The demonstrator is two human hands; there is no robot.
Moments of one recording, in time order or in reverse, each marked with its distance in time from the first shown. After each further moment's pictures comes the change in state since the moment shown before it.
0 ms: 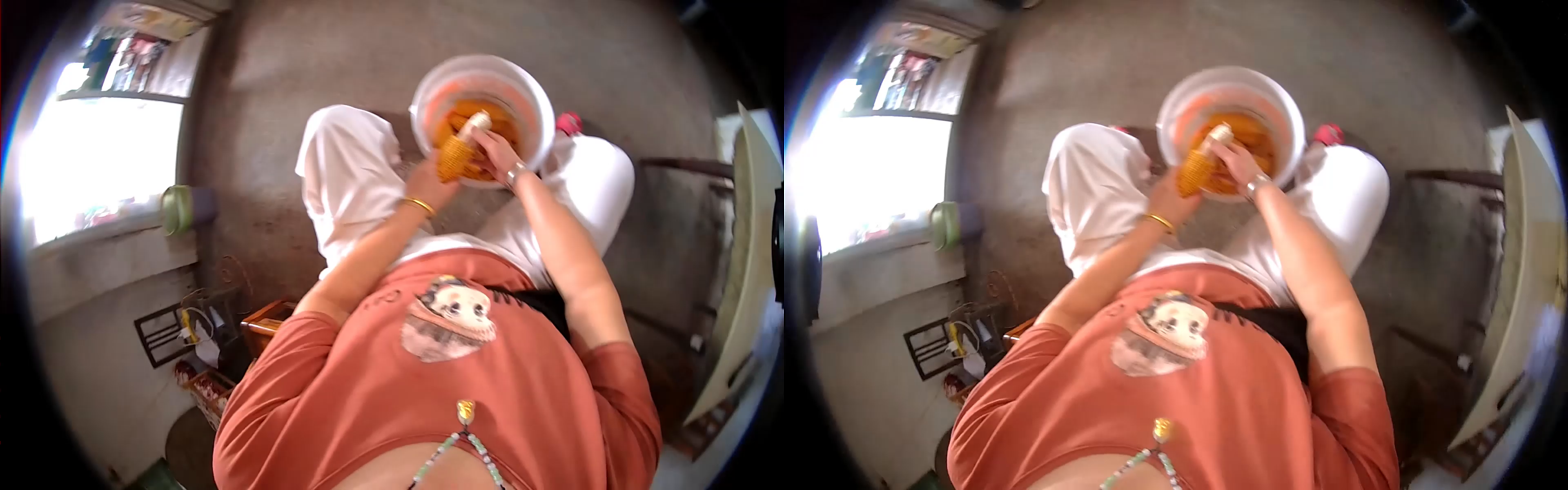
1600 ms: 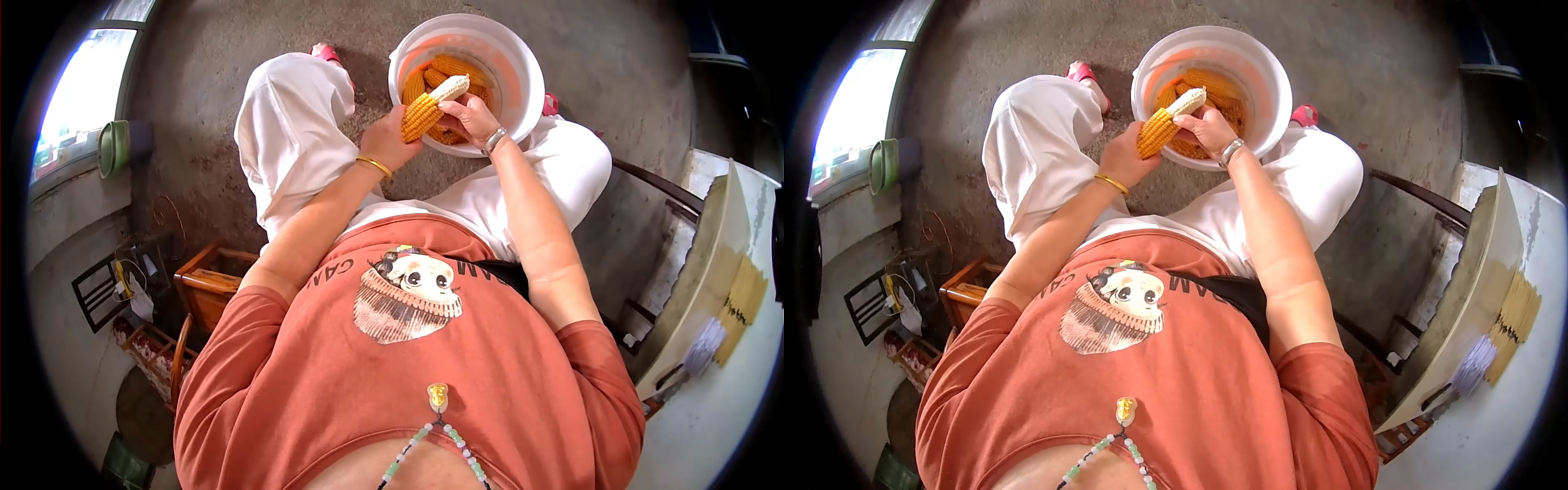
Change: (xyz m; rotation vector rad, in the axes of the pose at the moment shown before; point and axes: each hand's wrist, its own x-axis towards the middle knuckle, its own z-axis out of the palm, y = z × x) left_hand 0.006 -0.007 -0.012 0.039 -0.009 -0.106; right_hand 0.020 -0.015 0.007 -0.148 -0.200 0.048
